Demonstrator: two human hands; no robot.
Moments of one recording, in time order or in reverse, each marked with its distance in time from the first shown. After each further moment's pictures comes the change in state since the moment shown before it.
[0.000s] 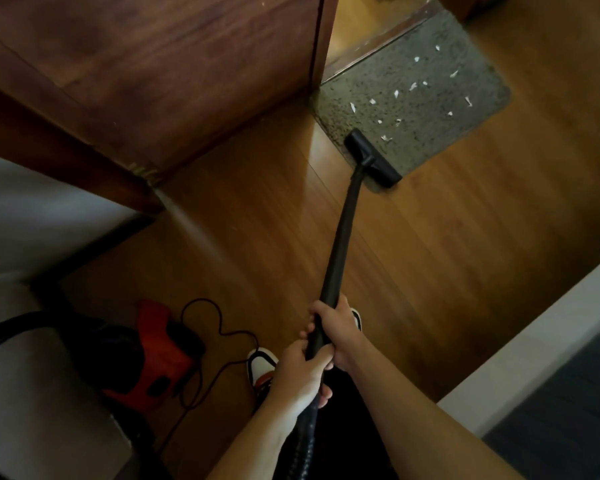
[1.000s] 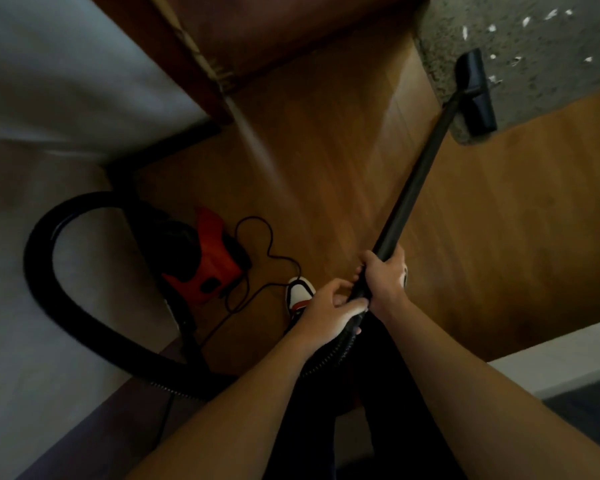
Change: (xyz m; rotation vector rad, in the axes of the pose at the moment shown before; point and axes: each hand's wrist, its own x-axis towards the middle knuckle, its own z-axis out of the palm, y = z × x) left_hand 0.014 -0.064 -0.044 -0.153 -0.130 0.038; right_hand 0.010 0.056 0.018 -0.212 0.221 -0.147
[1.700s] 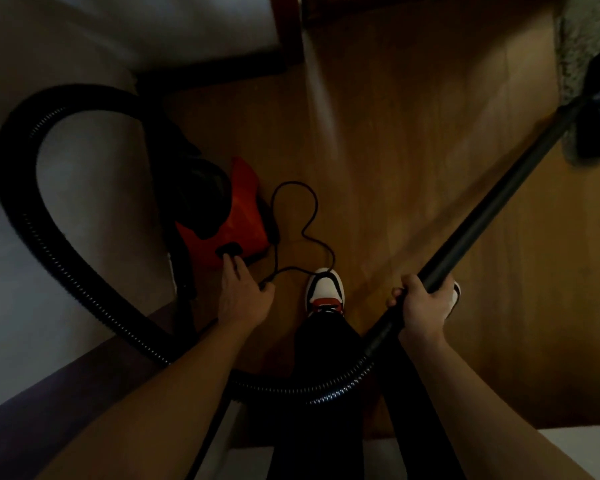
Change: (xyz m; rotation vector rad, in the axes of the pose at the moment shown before) left_hand 0.081 -0.167 -0.197 0.629 0.684 -0.186; right_hand 0.053 0.109 0.048 -0.090 0.034 -0.193
